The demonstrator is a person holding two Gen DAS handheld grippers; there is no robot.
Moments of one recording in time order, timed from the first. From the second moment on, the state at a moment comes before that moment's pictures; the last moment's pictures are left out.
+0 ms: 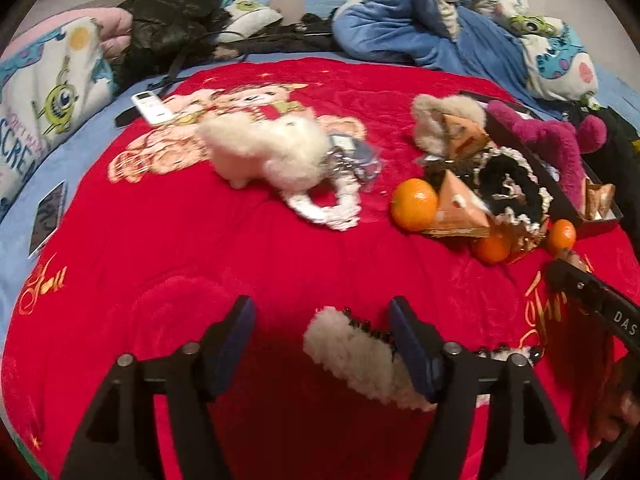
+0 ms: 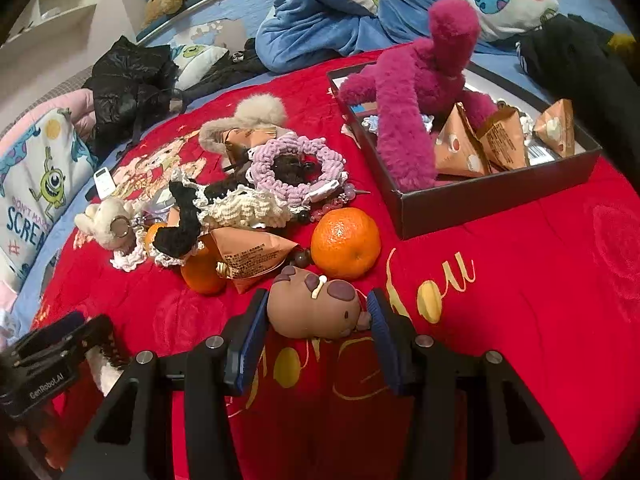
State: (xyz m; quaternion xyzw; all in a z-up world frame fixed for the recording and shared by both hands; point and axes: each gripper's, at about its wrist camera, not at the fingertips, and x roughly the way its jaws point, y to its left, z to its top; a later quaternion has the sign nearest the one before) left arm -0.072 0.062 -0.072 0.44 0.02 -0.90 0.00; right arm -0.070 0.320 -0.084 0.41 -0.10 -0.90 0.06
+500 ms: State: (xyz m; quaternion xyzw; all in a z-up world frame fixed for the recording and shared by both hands) left arm -0.047 0.071 -0.055 0.42 0.00 -0.91 -0.03; right arm -0.064 0.321 -0.081 0.41 -0.12 -0.90 0.06
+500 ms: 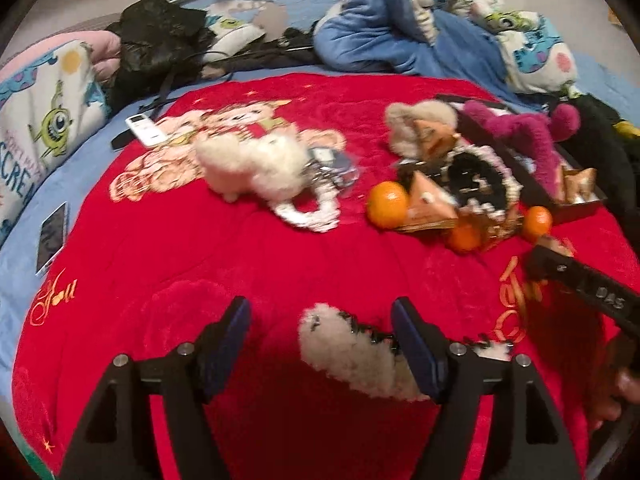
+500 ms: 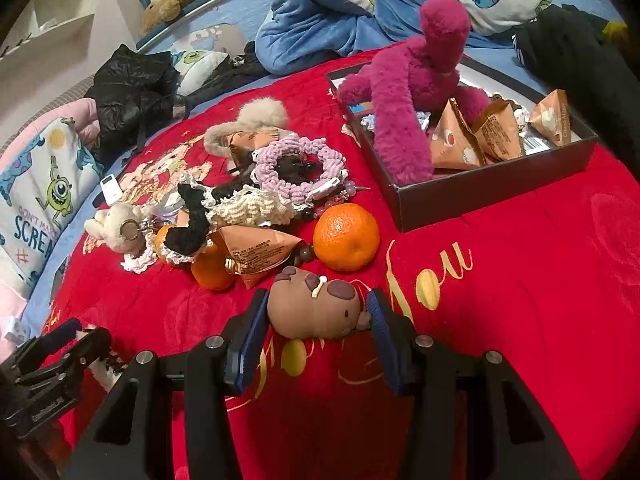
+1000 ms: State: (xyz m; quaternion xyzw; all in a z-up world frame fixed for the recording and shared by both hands) left arm -0.027 0.084 -0.044 0.42 -0.01 -0.90 -0.11; right arm -0.064 0.310 -0.075 0.41 -0.11 -0.90 0.07
